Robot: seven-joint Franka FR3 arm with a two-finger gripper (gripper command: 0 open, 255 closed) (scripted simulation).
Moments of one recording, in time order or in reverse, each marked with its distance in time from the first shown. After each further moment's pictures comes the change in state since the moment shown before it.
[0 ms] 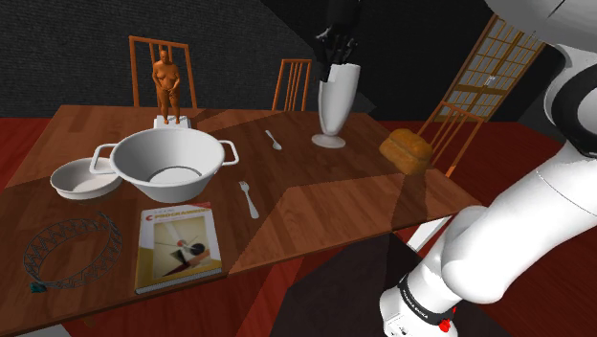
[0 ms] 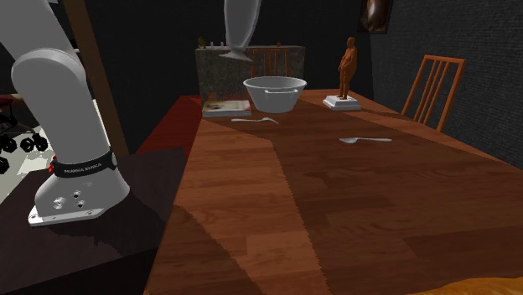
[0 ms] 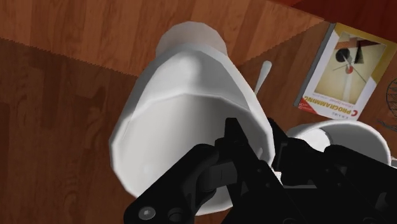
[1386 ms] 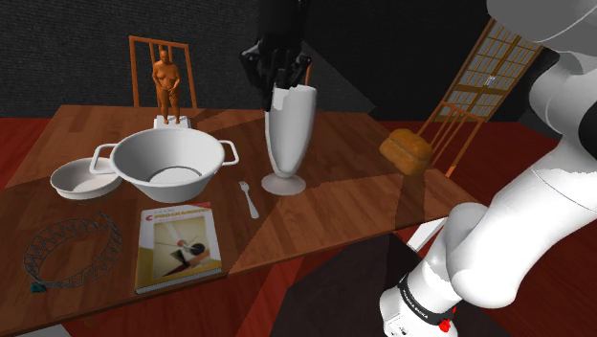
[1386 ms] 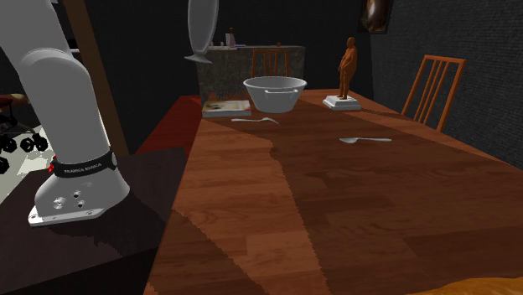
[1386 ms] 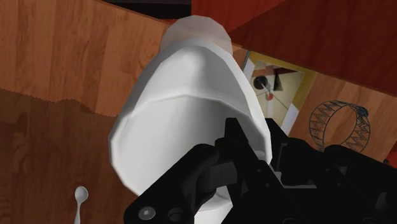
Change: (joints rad) arm 0.179 0.032 0.254 -0.021 0.048 0.059 0.440
